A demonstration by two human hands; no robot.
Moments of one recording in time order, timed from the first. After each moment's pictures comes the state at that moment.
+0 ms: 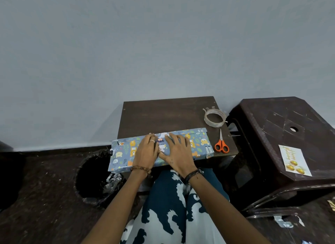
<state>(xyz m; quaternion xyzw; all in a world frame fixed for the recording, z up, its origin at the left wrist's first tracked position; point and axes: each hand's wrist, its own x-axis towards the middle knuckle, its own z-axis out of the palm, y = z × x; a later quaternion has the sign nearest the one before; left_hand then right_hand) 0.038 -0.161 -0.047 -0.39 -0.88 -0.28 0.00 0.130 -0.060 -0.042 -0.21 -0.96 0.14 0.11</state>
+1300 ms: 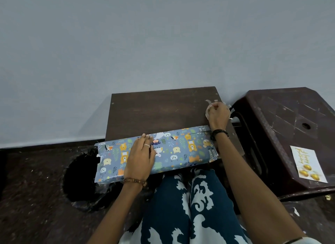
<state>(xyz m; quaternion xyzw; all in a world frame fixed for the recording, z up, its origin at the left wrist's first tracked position) 0.032 -0.154 -0.057 -0.39 -0.89 -0.24 0.04 0.094 0.106 -0.033 -0.51 -0.71 0.34 0.33</state>
